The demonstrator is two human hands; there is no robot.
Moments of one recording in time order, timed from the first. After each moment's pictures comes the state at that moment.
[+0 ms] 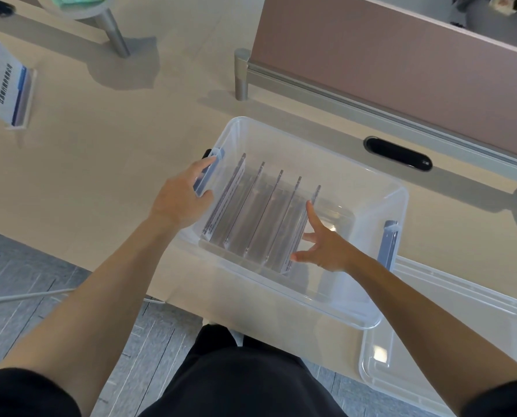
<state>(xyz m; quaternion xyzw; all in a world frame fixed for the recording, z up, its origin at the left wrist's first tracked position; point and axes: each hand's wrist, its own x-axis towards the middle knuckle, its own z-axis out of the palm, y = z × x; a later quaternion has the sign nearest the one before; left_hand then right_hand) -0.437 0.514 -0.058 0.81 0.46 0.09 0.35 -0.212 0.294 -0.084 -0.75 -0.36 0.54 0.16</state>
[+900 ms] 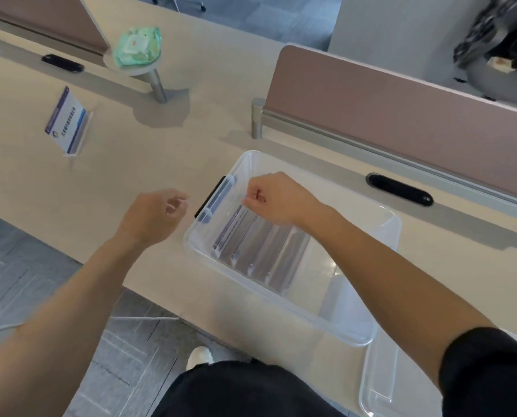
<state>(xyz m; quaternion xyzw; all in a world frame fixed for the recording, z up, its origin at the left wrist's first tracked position) -0.497 0.509 0.001 0.83 0.49 0.11 0.24 -0.259 0.406 0.045 -0.71 -0.65 0.25 0.12</state>
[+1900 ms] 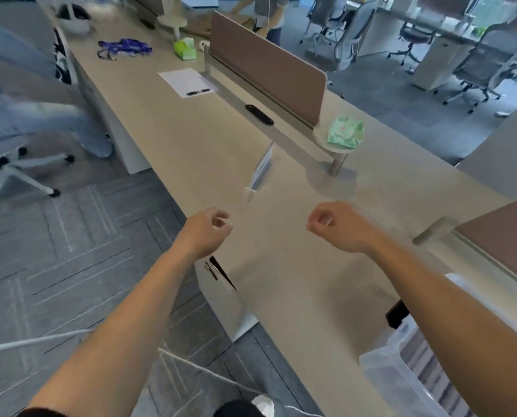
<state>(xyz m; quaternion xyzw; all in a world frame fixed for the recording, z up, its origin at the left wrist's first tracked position) -0.814 0.641 0.015 0.62 0.64 0.23 0.39 -0.533 0.628 0.086 -0.65 -0.73 0.20 0.06</state>
